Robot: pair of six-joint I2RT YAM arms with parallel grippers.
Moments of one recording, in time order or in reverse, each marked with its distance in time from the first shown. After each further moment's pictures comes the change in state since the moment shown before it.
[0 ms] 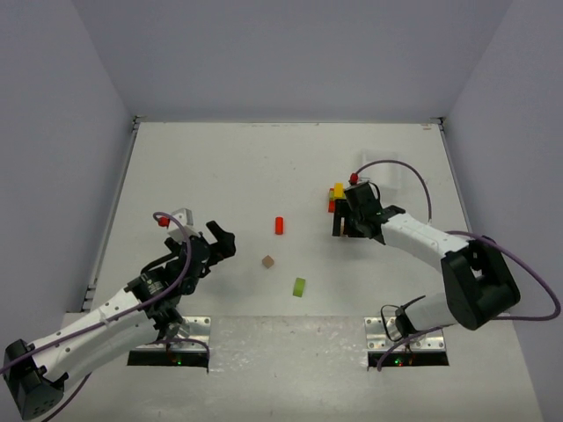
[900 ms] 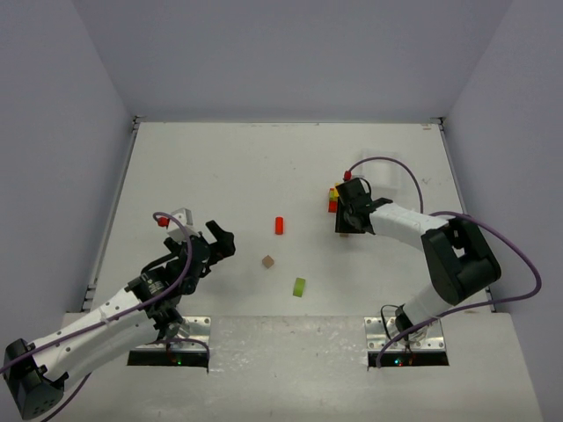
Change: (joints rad) left arm 0.000 0.008 0.000 0.001 -0.018 0.000; right arm 0.000 0.193 0.093 0.029 0.037 0.009
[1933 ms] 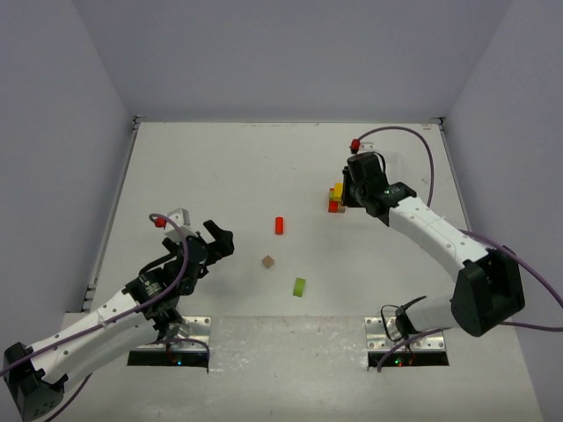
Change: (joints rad) left arm 0.000 -0.032 0.000 -0.002 -0.007 -0.005; right arm -0.002 -0.214 0.177 -0.131 0.037 -0.089
